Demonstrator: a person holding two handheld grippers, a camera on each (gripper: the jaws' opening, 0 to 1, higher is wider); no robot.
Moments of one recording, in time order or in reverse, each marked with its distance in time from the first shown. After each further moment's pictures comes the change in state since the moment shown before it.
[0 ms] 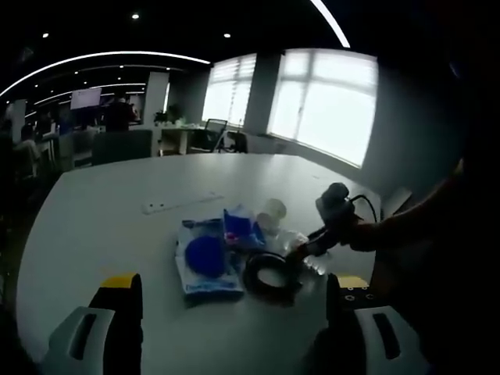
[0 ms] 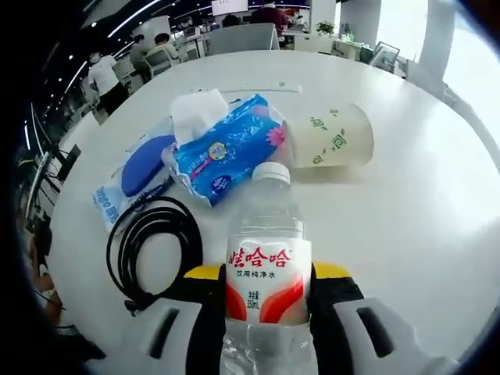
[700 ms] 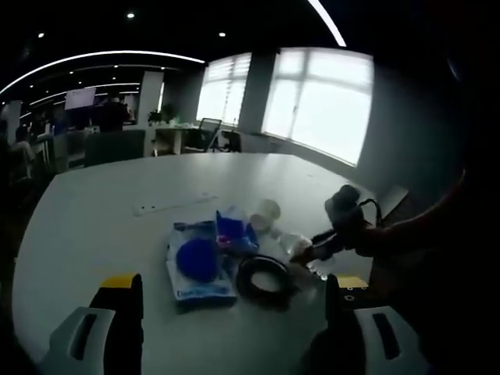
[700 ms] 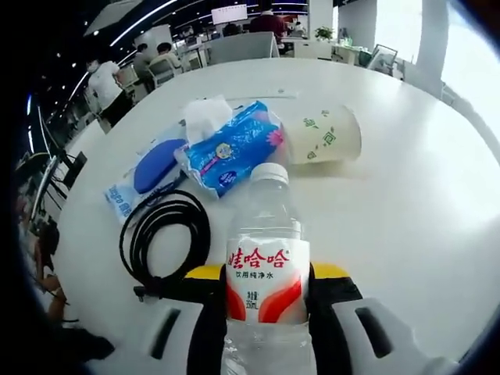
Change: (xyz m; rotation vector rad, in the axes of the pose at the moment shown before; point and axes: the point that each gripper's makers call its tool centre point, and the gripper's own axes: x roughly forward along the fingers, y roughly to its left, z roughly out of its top) left arm 0.014 -0.012 0.006 0.011 0.004 -0.032; right arm -0.023 0.000 -0.009 0.019 -0.056 0.030
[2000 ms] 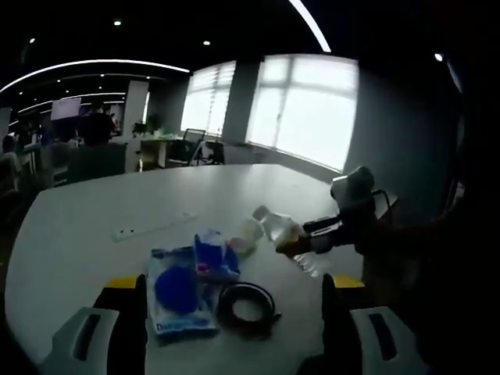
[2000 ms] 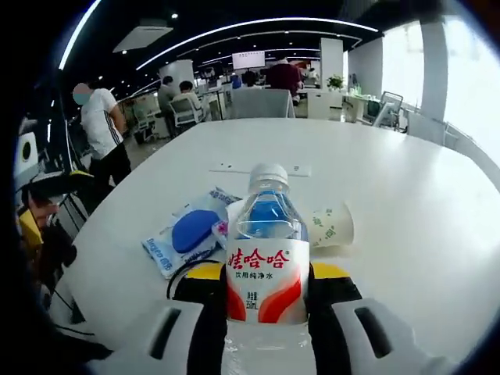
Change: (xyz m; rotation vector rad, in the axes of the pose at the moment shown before) left arm 0.022 -0.034 0.047 0.033 -0.062 -0.083; right arm -0.069 0.024 0.087 -0.078 -0.280 0.060
